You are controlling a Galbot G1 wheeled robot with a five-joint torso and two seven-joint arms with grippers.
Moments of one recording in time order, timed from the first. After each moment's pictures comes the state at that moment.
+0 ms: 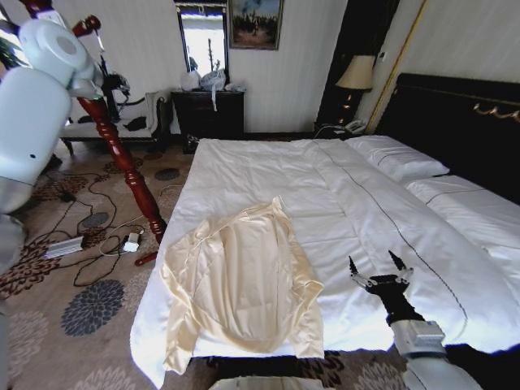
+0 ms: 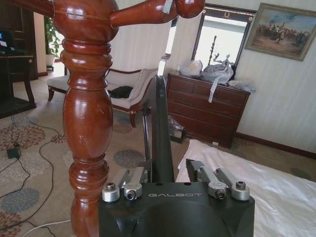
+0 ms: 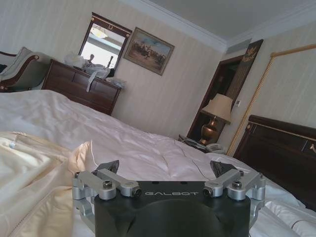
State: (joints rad) left arm -0.55 -0.83 0.35 -1.09 -1.63 0.74 -0.82; right arm -1.95 1.15 0.84 2.36 0.12 0.01 0.18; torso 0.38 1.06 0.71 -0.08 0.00
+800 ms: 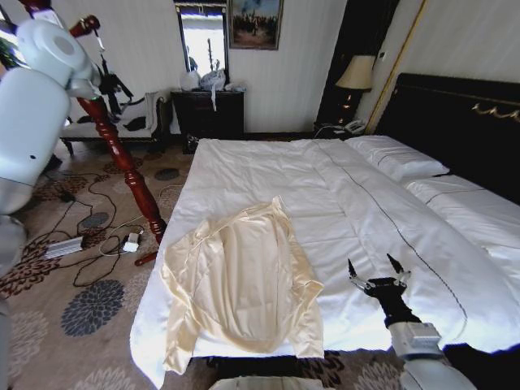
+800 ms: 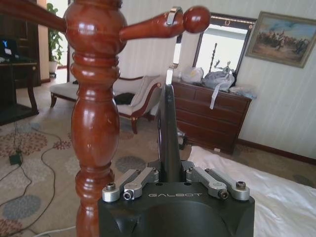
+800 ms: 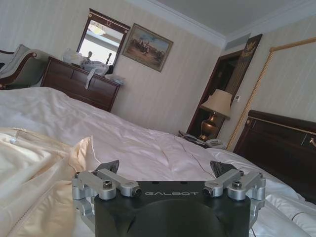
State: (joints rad) left arm -0.55 -0.81 0.32 -1.11 -1.59 0.74 -0.81; right arm -1.94 1.17 0.82 2.34 0.12 0.02 0.19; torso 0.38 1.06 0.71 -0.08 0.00
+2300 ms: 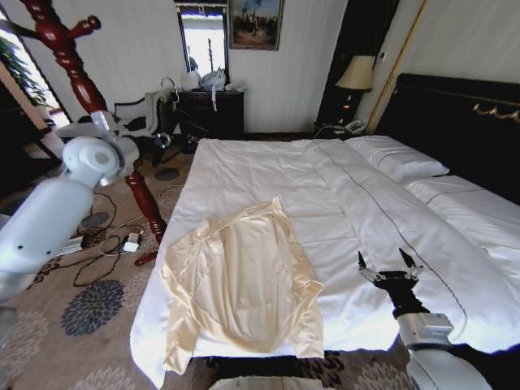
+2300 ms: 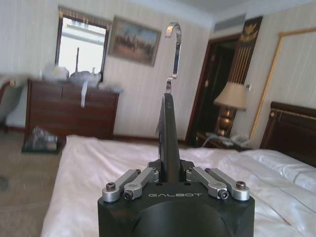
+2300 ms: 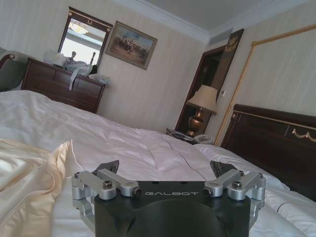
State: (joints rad) left arm 0.20 -0.60 0.02 -1.58 -1.36 0.43 -0.09; right arm -1.89 1.10 0.87 2.32 0.24 -0.04 0.23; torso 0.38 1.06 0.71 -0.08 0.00
